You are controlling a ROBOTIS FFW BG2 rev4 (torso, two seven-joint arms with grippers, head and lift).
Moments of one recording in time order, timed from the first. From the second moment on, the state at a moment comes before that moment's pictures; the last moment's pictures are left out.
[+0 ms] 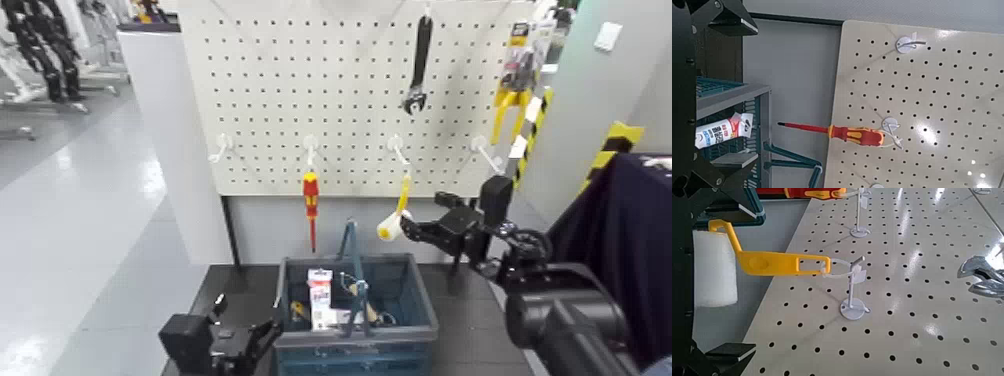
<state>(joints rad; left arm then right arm) 0.12 0.14 -0.22 -1.54 0.25 -0.19 0.00 -0.51 -0.14 0.07 -1.00 -0.09 -0.10 0.68</state>
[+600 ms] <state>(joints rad) 0.11 0.13 -0.23 -1.53 0.25 -0.19 0.00 -0.64 -0.12 0.10 -0.79 -0.10 -0.17 0.76</state>
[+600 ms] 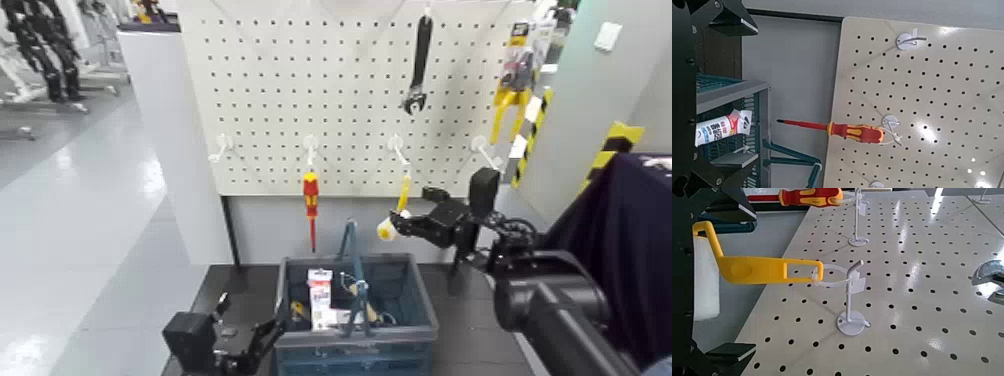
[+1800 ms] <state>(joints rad) 0.11 0.14 -0.23 -1.53 0.25 -0.19 0.00 -0.64 -0.11 0.11 -0.79 -0.13 -0.17 0.76</state>
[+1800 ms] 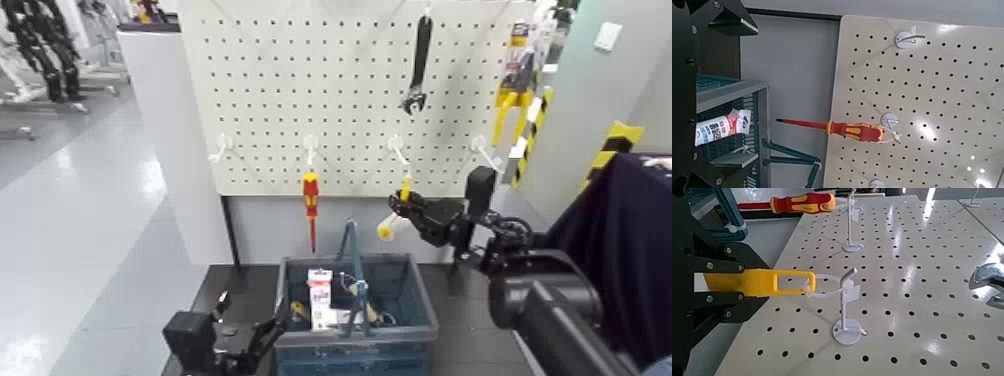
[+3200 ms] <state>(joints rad) 0.12 0.14 -0.22 -1.53 0.26 -0.19 0.00 -0.36 -0.12 0.04 -1.36 -0.16 0.04 0.69</state>
